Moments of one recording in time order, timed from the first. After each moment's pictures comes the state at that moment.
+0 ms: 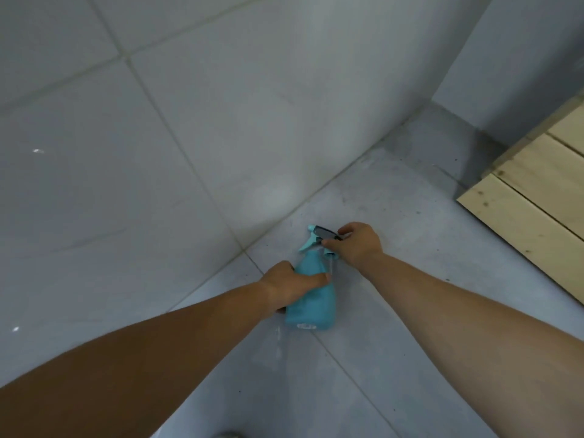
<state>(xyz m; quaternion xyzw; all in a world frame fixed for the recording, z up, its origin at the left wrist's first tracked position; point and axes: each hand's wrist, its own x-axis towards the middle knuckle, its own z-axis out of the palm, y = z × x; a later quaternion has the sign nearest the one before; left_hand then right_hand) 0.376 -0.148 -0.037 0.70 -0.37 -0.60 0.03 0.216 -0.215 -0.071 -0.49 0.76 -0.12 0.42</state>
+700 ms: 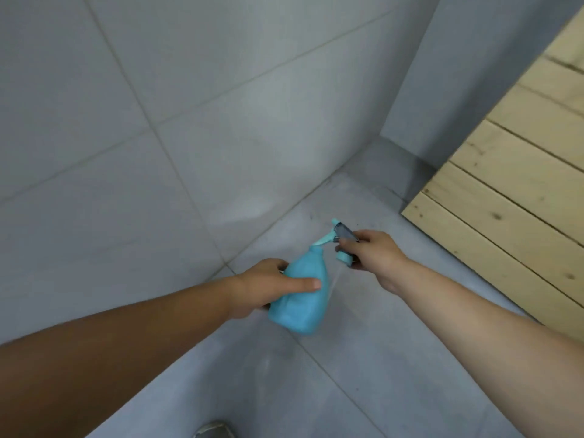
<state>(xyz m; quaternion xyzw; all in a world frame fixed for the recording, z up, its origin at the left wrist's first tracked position) 0.373 -0.124 0.058 0.59 -0.43 -0.68 0.06 0.152 -0.158 0.051 -0.38 0.69 -0.29 0.54</state>
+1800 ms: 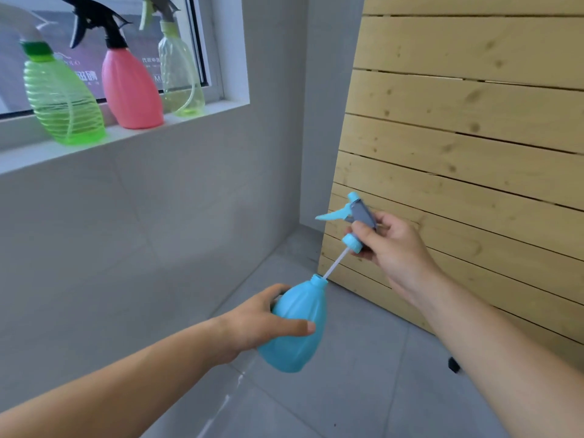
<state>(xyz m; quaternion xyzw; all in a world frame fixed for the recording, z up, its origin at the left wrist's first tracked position) 0.281 0.043 0.301 0.49 -0.60 -0.62 0.12 0.047 0.052 0.357 -0.40 0.56 -0.60 0.42</state>
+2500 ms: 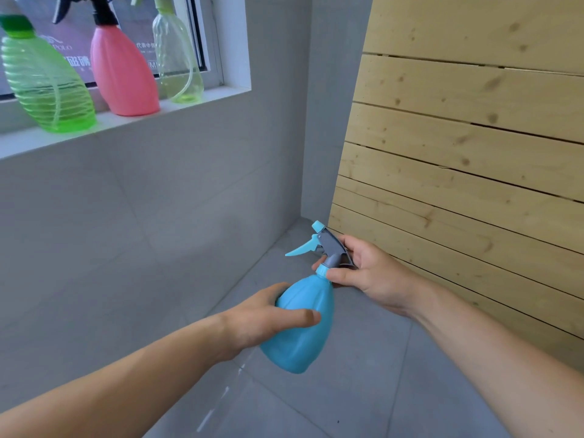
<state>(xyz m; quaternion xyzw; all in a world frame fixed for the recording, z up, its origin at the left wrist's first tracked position) 0.283 0.033 0.307 0.48 -0.61 -0.62 0.11 0.064 0.041 0.323 -0.53 0.51 -0.41 0.54</state>
